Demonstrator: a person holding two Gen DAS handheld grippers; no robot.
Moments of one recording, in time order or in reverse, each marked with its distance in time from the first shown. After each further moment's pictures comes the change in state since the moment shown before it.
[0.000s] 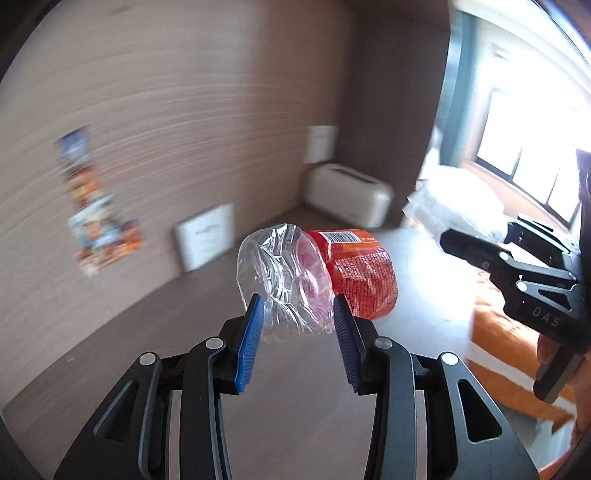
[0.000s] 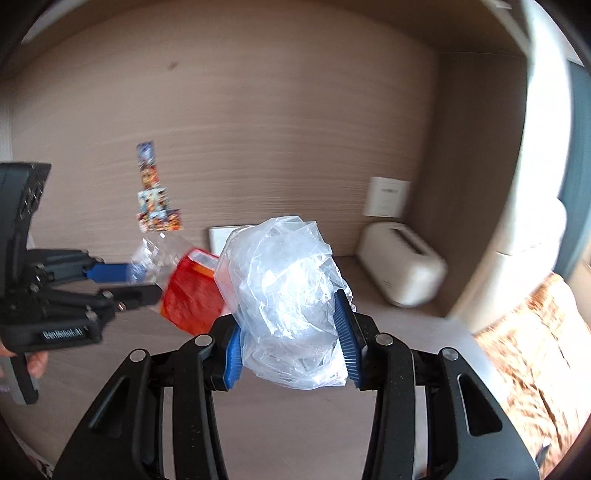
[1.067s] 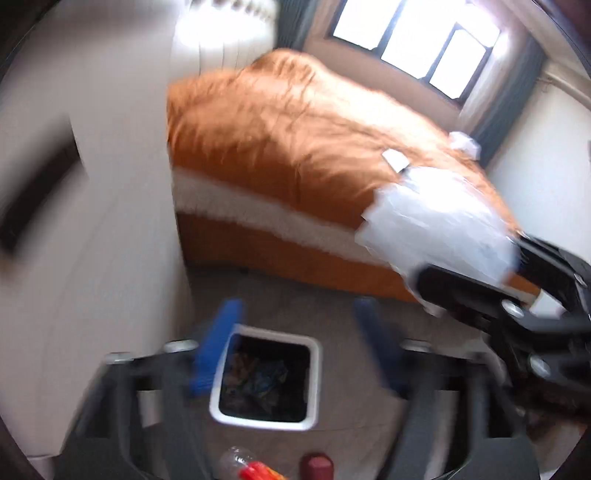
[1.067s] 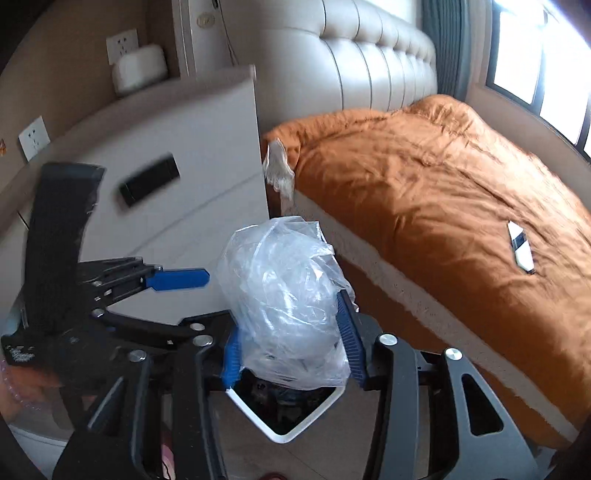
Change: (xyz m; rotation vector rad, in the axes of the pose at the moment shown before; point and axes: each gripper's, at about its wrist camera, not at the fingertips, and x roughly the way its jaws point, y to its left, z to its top) left arm 0.344 -0.391 -0.222 0.256 0.365 -0.466; right arm -0.010 -0.245 -0.397 0.445 0.323 -0.308
